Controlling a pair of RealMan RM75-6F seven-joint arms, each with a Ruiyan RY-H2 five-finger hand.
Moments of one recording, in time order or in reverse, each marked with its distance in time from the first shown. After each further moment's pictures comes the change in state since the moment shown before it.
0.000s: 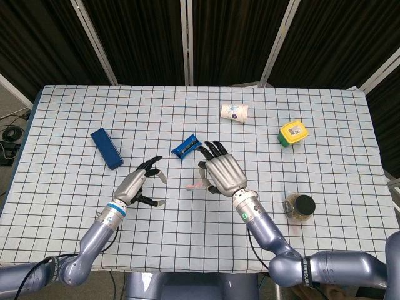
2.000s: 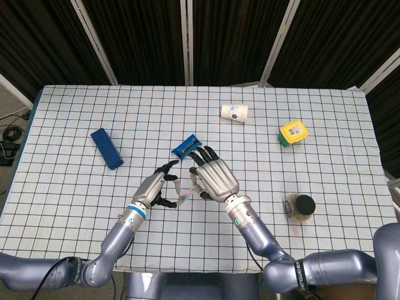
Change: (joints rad) left arm -0.125 -0.087 -0.021 -0.087 -0.254 0.105 0.185; right arm 0.075 -0.019 -0.046 -0.043 0.037 0.068 0.007
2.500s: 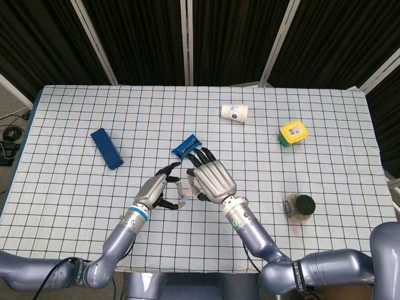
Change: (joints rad) left arm -0.012 -0.015 0.004 -0.005 -0.026 0.015 0.020; right arm 0.013 -0.011 -0.001 -0.013 0.006 0.008 -0.005
